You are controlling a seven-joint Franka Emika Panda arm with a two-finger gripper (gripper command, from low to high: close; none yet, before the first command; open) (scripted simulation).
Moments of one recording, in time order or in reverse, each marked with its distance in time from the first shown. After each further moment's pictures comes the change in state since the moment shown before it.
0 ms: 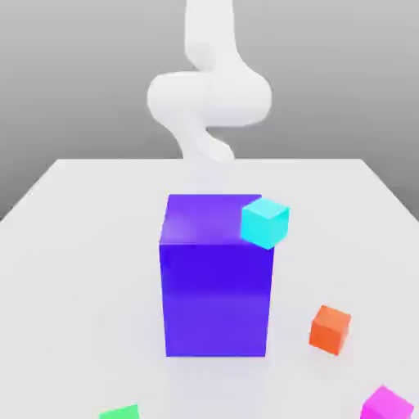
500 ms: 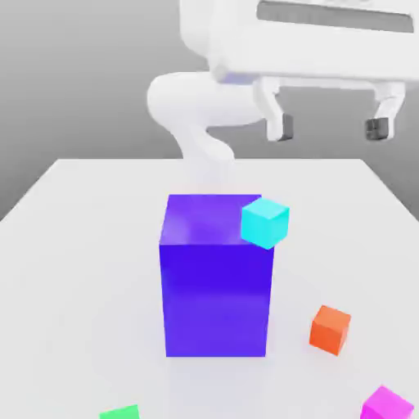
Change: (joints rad) arm 0.097 0.549 0.098 0.052 -0.037 0.137 -0.100
